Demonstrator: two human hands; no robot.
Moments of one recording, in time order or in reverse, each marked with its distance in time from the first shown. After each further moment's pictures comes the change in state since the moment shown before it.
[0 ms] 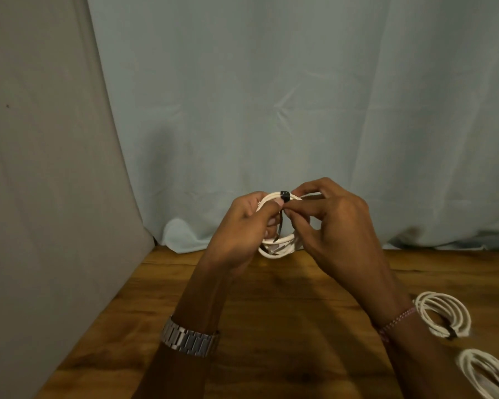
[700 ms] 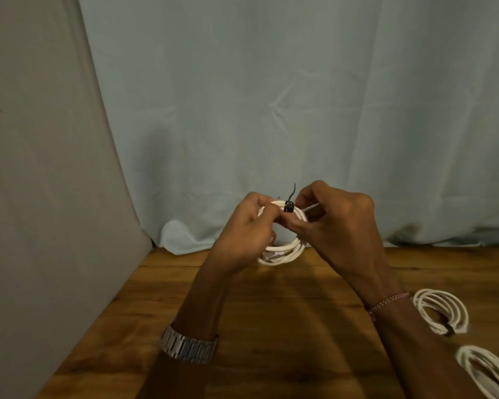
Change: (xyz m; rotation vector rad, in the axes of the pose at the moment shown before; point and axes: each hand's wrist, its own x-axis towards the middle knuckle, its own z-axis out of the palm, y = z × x) left_hand -0.007 0.006 0.011 0.206 0.062 -0.111; right_hand 0.001 0.024 0.008 0.008 0.167 -0.086
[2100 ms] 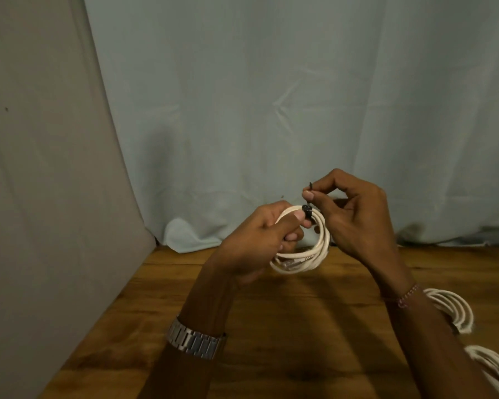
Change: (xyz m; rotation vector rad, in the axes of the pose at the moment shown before) left_hand -0.004 0.000 0.002 -0.192 -0.337 0.062; right_hand 0.008 0.009 -0.005 0.391 -0.013 0.349
